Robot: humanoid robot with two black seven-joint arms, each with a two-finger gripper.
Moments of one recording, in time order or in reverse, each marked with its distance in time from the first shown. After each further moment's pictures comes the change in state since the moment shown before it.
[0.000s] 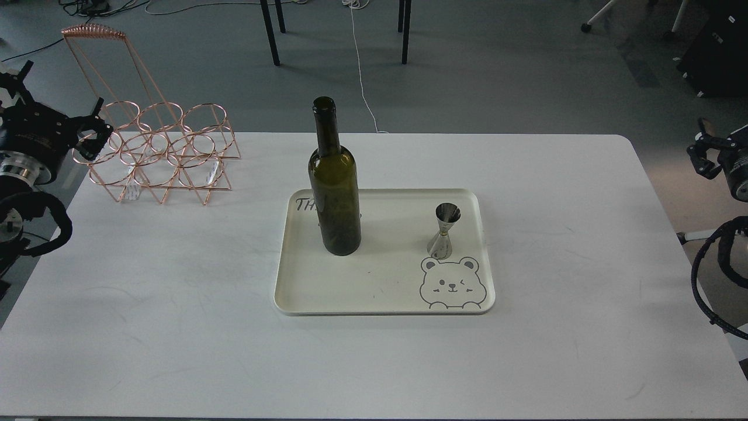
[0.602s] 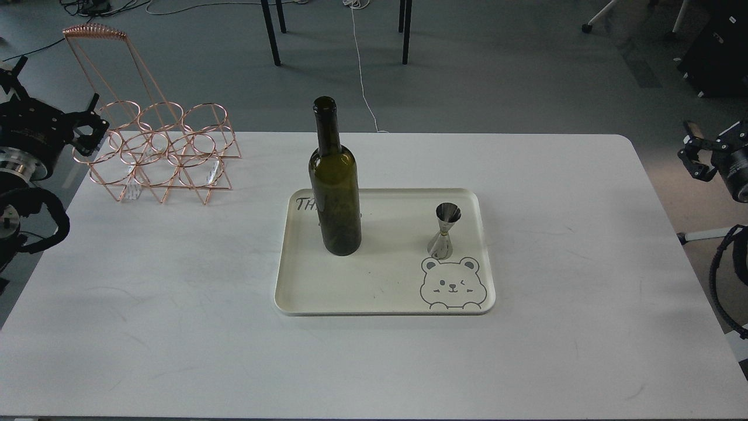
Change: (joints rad) left arm -0.011 -0.001 -0.003 0.002 0.002 0.002 0.000; right arm -0.021 -0.149 -0.030 0.213 -0.177 0.015 0.000
